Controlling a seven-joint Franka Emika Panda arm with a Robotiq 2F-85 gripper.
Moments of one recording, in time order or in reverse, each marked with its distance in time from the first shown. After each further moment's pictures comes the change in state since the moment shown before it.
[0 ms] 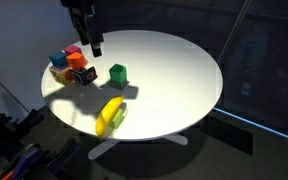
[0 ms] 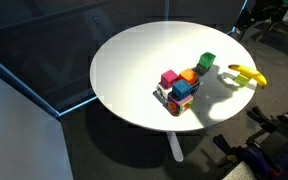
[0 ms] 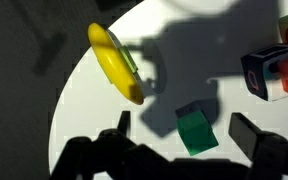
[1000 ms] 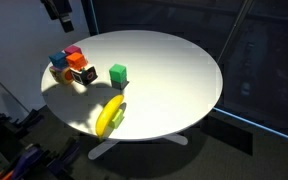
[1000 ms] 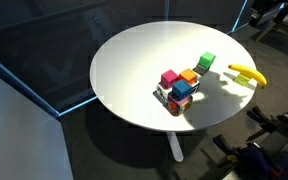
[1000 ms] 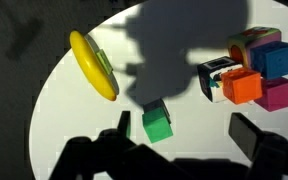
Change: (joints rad) arm 0.011 -0.279 0.033 -0.117 0.078 -0.077 -0.082
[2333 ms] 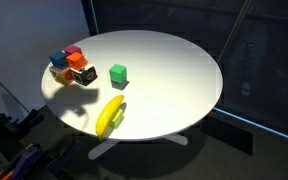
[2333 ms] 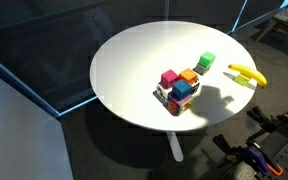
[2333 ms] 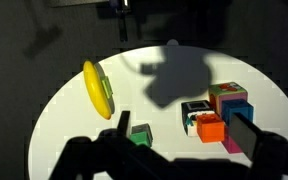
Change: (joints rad) arm 0.015 -0.306 0.084 -0.046 -0.058 -0.324 -0.043
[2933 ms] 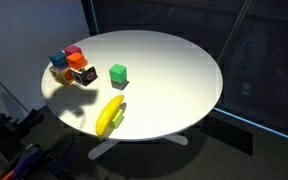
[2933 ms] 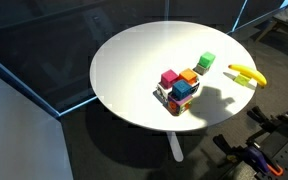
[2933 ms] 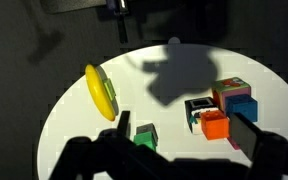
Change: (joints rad) arm -0.009 -0.008 0.016 -0.004 0.000 0.000 0.061
